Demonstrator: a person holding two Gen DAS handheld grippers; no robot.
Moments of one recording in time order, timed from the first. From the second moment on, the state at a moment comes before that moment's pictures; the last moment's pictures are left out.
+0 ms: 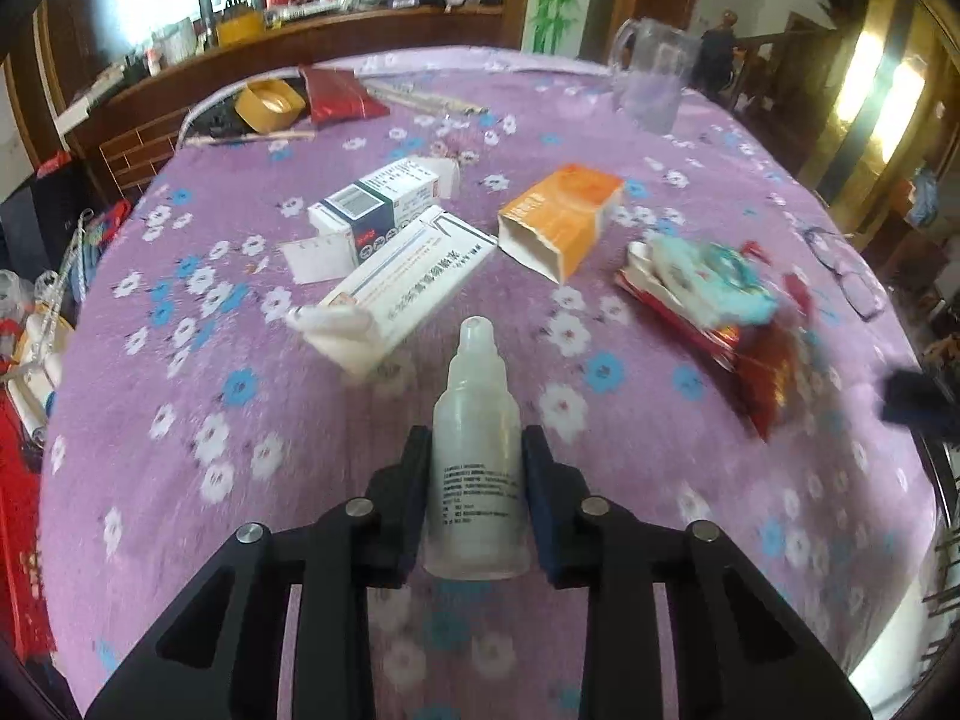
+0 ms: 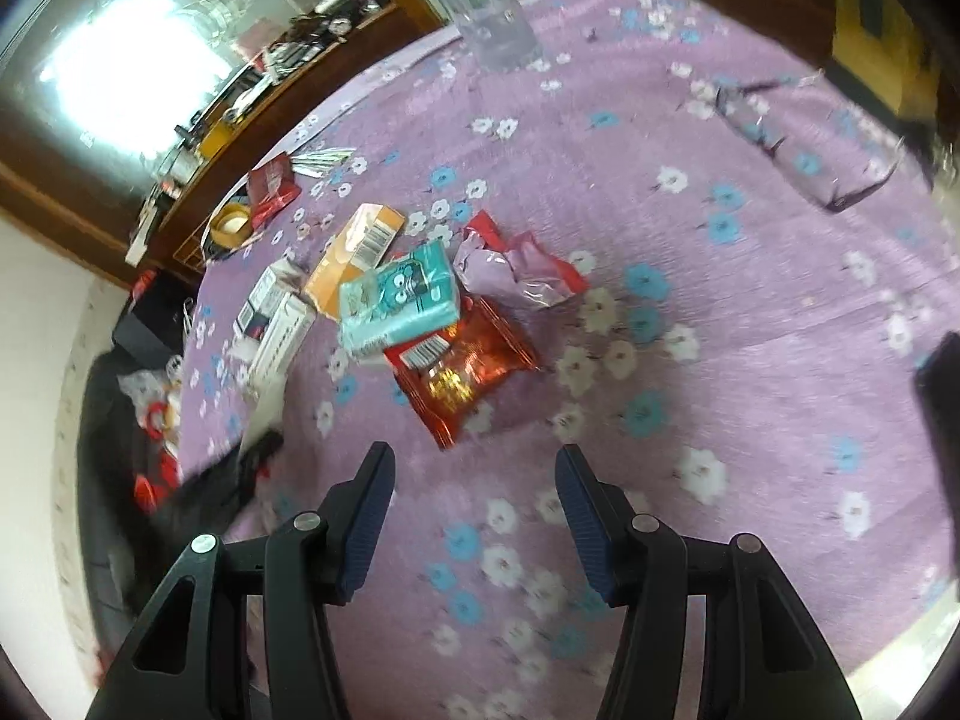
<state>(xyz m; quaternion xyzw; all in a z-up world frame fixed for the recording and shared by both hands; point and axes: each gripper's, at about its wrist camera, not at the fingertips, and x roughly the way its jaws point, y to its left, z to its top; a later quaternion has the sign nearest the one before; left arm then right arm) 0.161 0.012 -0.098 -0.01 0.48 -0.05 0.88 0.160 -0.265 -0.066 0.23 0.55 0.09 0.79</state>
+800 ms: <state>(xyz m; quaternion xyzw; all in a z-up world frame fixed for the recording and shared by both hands) 0.079 0.049 -0.069 -0.01 0.43 0.01 0.90 0.227 -0.202 -0.118 0.15 0.60 0.07 0.78</state>
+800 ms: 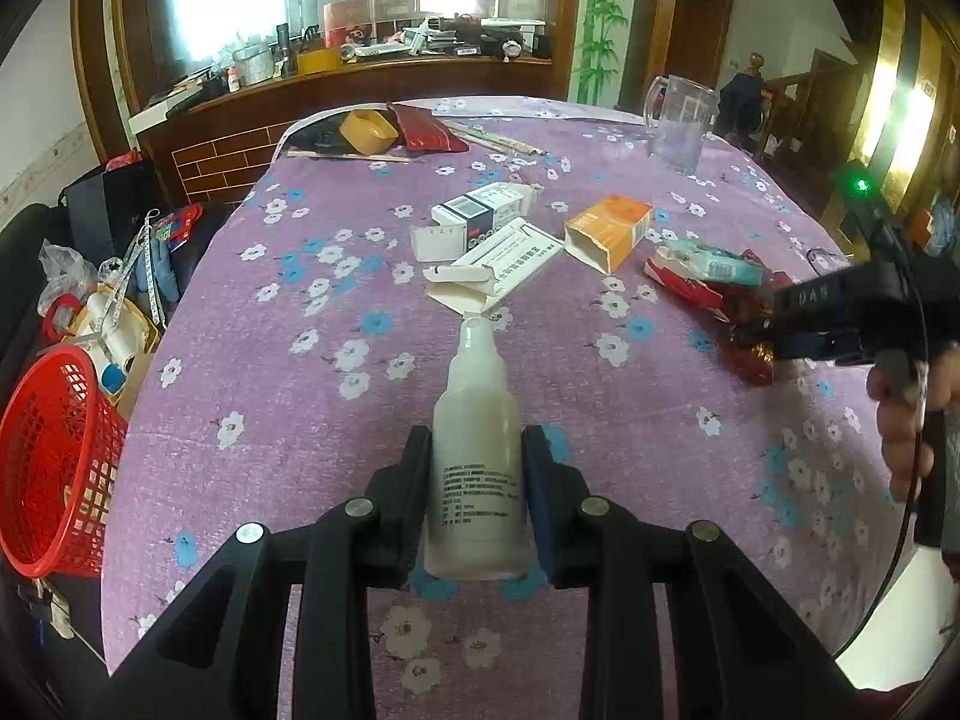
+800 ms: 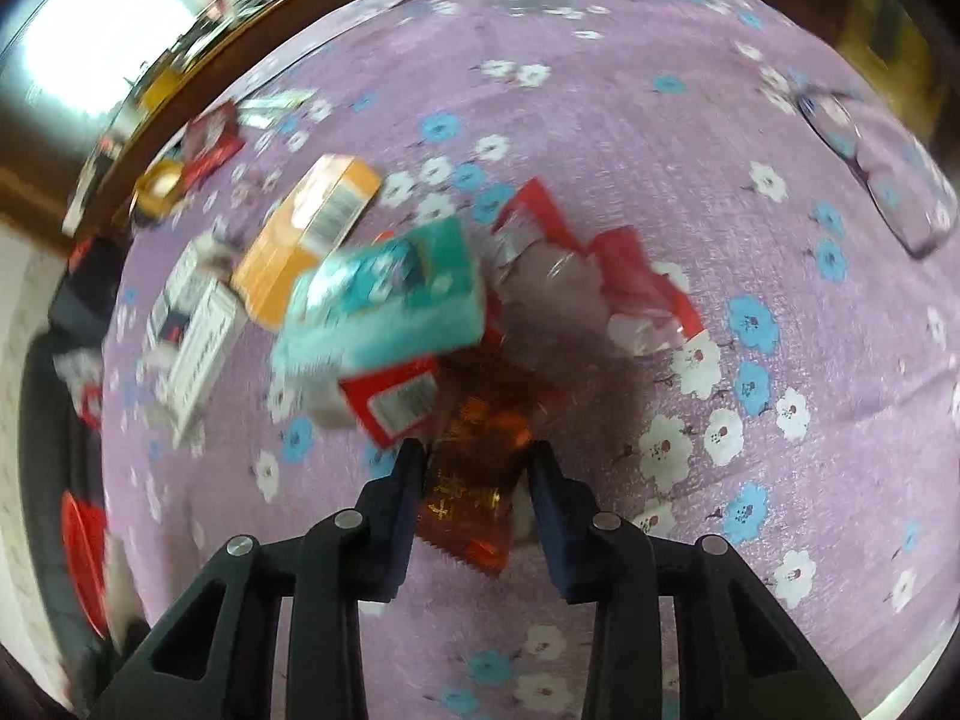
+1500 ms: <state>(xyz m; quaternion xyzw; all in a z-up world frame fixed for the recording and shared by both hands) 0.062 0.058 -0.037 -0.04 0.37 0.08 0.92 0.106 -0.136 -0.035 0.01 0.45 0.21 0.87</state>
